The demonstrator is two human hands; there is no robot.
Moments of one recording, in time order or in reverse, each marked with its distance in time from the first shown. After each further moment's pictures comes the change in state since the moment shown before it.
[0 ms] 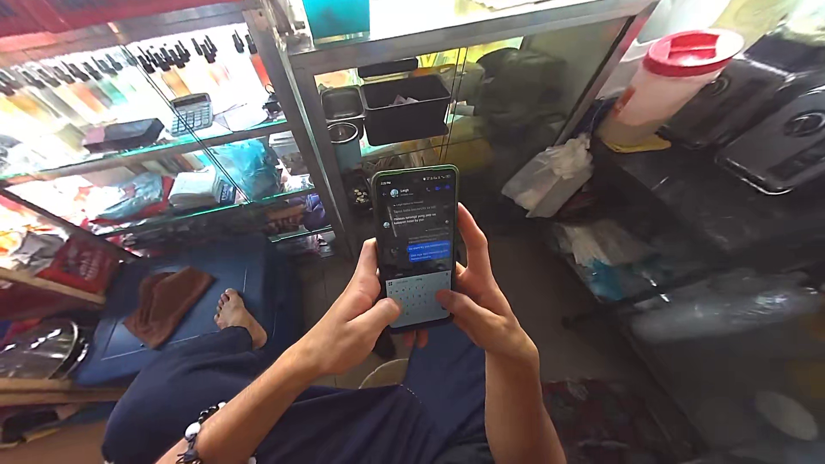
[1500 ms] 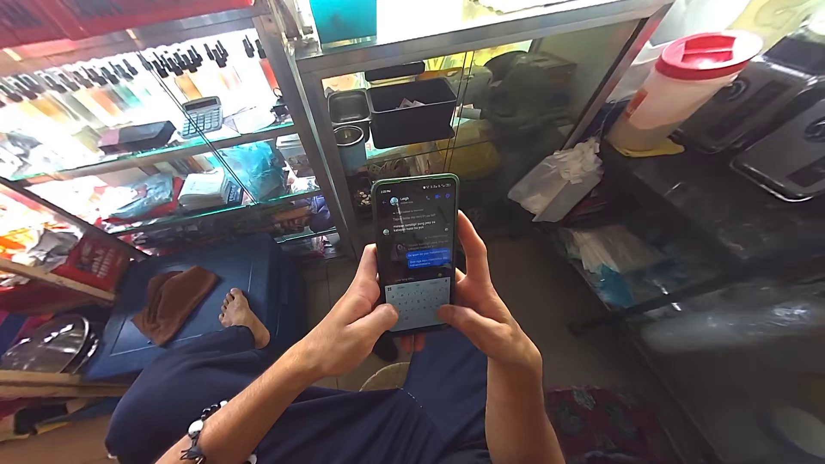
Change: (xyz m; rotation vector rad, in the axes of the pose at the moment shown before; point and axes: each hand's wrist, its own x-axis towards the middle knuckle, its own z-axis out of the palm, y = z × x) left_hand 0.000 -0.002 0.000 0.027 0.001 0.001; right_hand -0.002 0.001 -0.005 0.001 -0.047 0.003
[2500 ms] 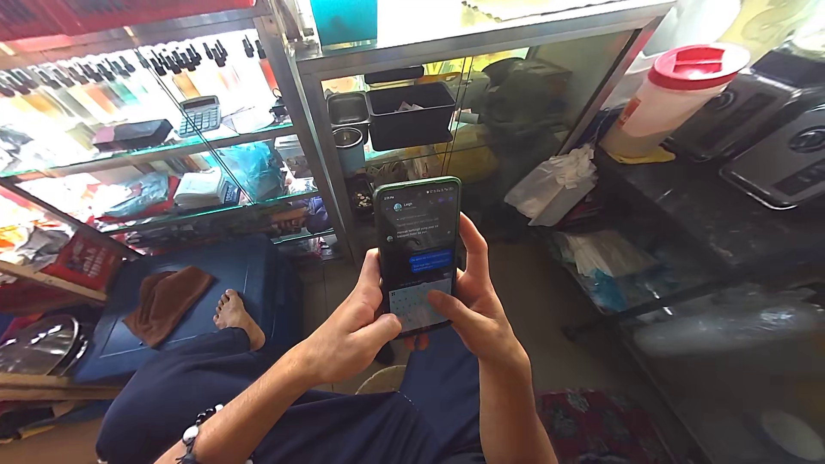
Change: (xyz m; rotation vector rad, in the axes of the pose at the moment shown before) left_hand 0.000 0.001 0.001 0.072 -0.037 0.033; right_hand 0.006 0.003 0.006 -0.007 0.135 -0.030
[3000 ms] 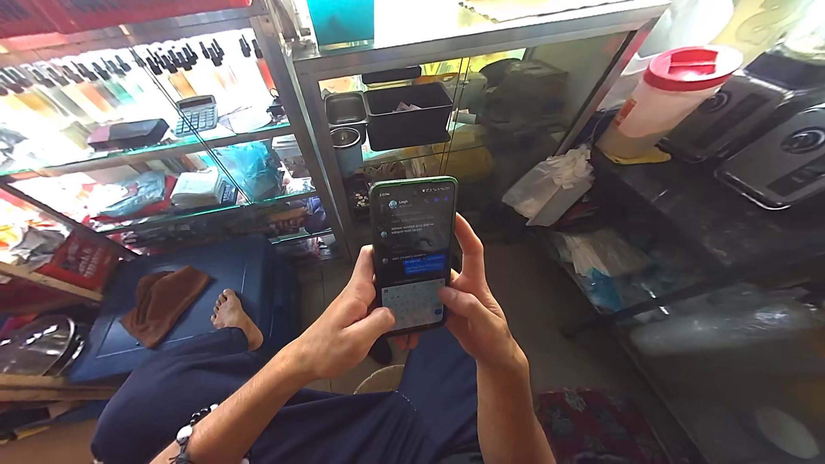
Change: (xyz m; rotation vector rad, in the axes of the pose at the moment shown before) left_hand 0.001 0.002 -0.003 0.009 0.019 -0.020; right_hand -0.001 0.002 -0.002 0.097 0.003 0.024
